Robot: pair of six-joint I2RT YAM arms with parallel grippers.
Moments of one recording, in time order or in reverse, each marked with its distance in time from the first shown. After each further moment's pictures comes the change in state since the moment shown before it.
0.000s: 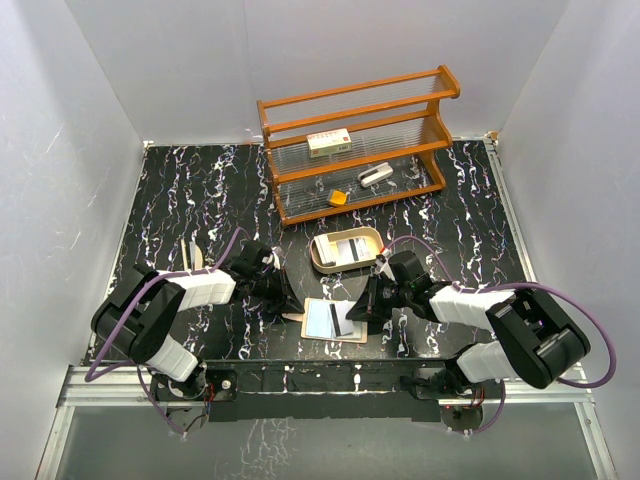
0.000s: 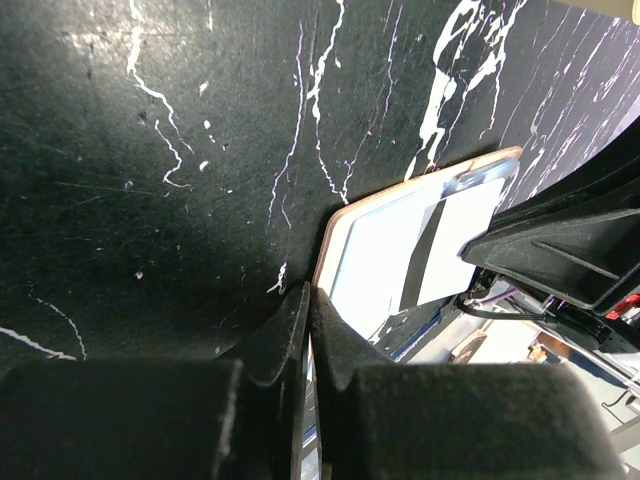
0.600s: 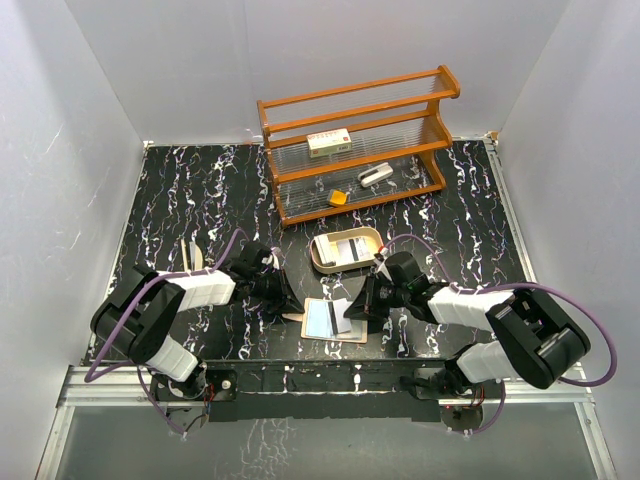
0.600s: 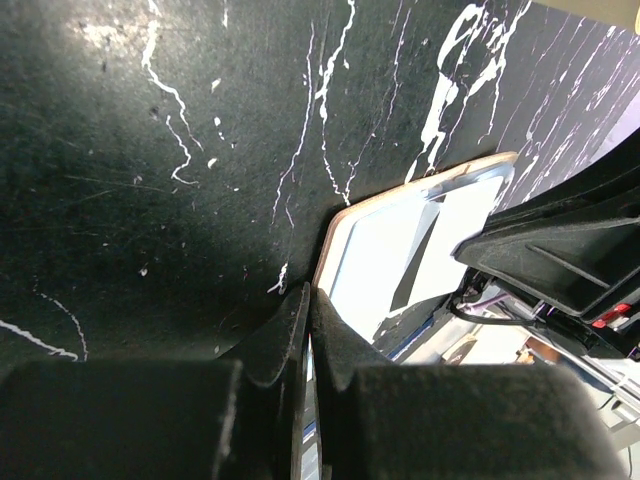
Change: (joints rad) left arm 0.000 -0.002 -0.006 0.006 0.000 -0.029; right arm 0.037 0.002 0.001 0.031 0.060 0.003
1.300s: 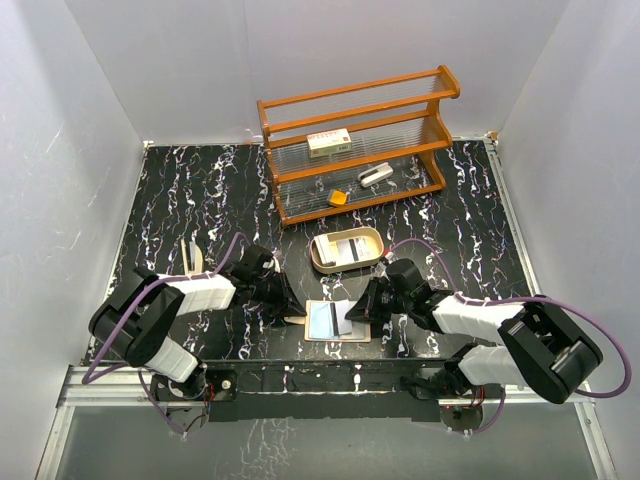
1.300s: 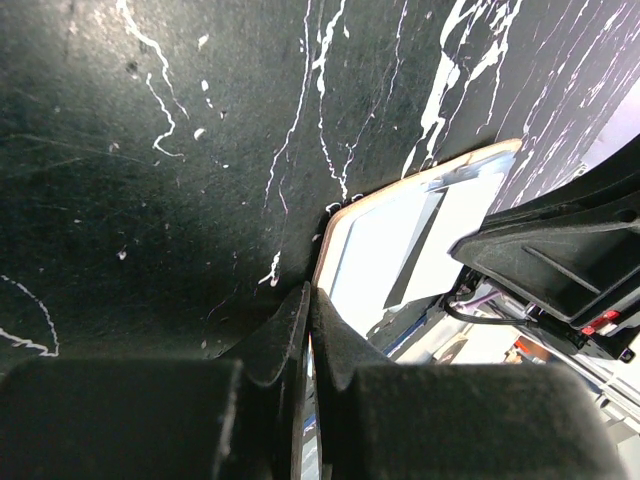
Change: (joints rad) left arm -0.030 -0.017 -0.031 0.036 -0.011 -0.055; right arm 0.055 -0.094 -0.053 0.004 0.119 0.084
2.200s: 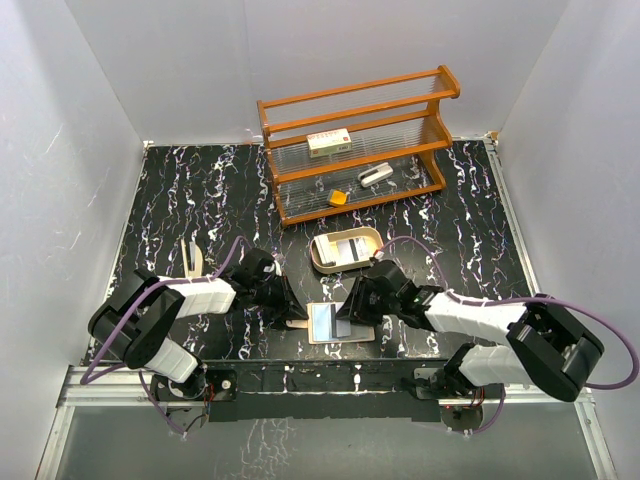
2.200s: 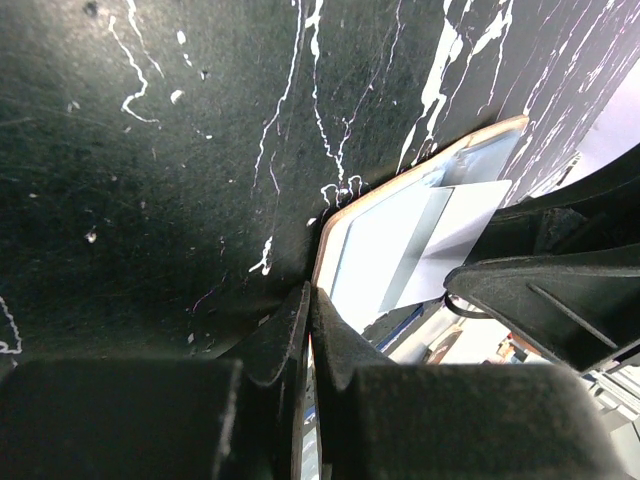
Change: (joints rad) left arm -0.024 -0.010 -0.031 0.042 0.006 -0.035; right arm 0.156 -0.019 0.096 -0.159 0.188 0.080
